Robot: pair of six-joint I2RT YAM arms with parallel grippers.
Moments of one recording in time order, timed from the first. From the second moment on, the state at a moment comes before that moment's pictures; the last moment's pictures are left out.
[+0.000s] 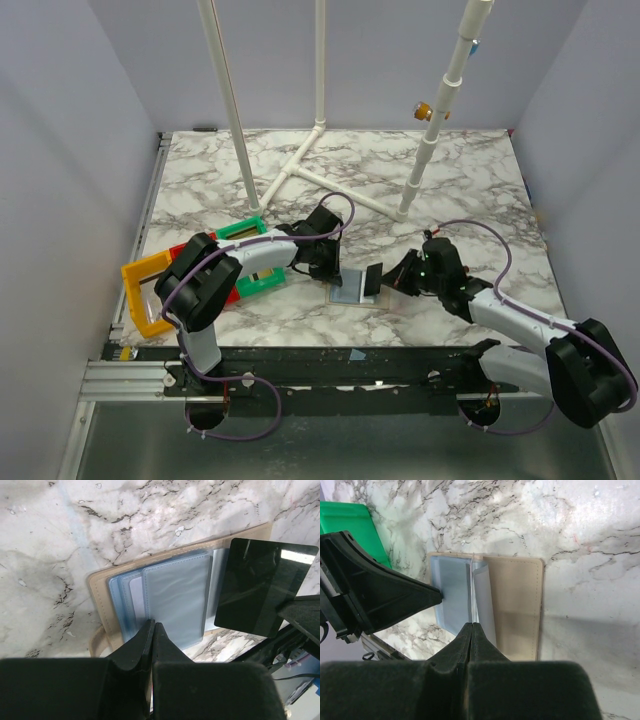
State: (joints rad) left arm -0.73 1.78 1.05 -0.33 0.27 -0.69; right arm 0.49 1.11 0.38 0.06 -0.20 0.93
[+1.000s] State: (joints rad) left arm -0.69 1.57 1.09 -0.47 0.20 -0.63; right arm 0.49 1.10 0.51 -0.03 -0.20 0.91
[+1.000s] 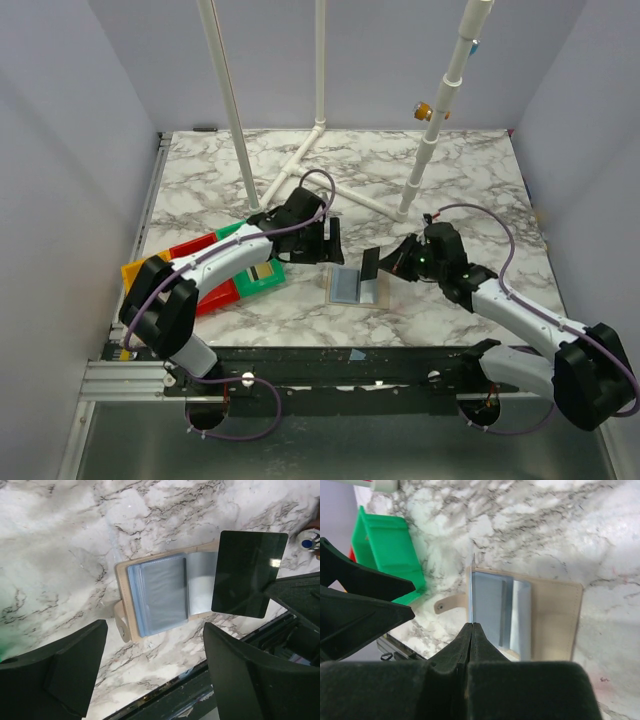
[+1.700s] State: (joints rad) left arm -0.45 1.28 0.88 -0.17 0.65 -0.77; right arm 0.49 1.14 0.72 0.12 -0.46 1.01
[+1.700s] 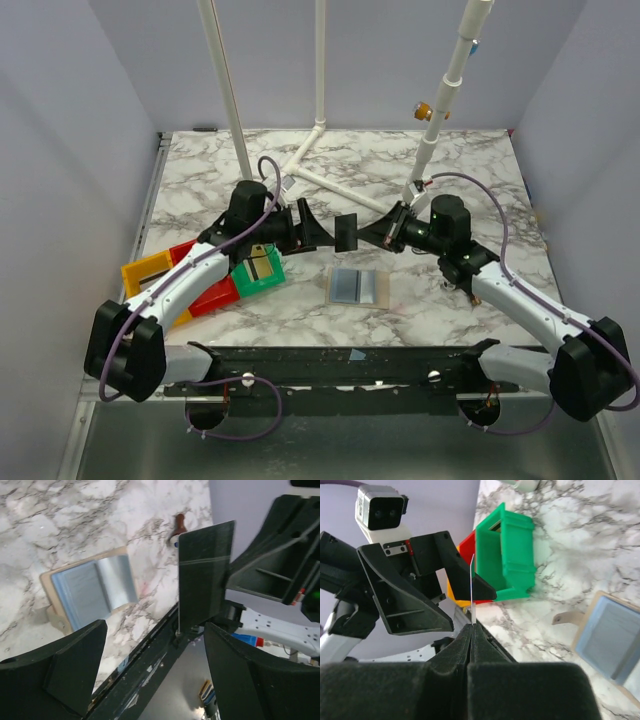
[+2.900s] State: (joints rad) left arm -0.43 1.30 0.80 0.27 0.90 -1.06; right arm 0.49 1.19 0.70 0.26 -0.60 1.07
